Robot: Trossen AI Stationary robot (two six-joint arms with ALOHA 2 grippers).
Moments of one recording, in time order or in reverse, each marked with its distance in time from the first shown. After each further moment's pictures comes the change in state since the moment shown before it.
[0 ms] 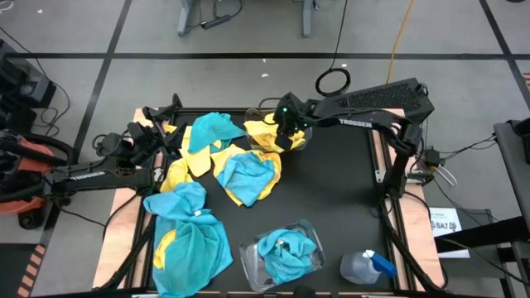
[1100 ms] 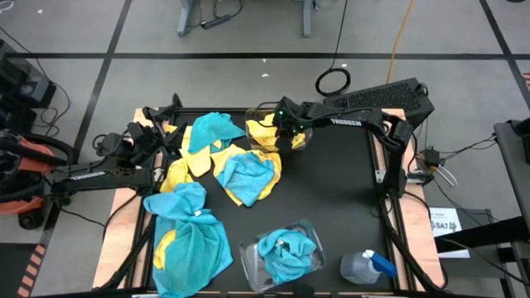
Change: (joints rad) left arm 0.000 0.000 0.000 0.000 0.000 0.000; right arm -0.019 0.080 0.000 -0.016 -0.004 0.006
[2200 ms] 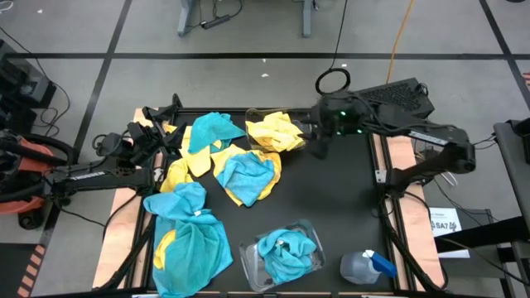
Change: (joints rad) left arm 0.000 0.000 0.000 0.000 0.000 0.000; right arm 0.222 -0.636 0.000 -0.191 -0.001 0.050
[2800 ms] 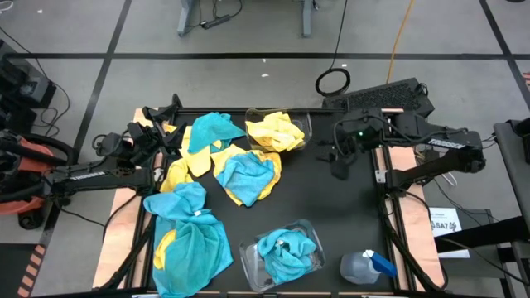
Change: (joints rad) left arm 0.000 0.000 0.000 0.000 0.000 0.000; right arm 0.183 -0.099 0.000 -0.212 0.002 0.076
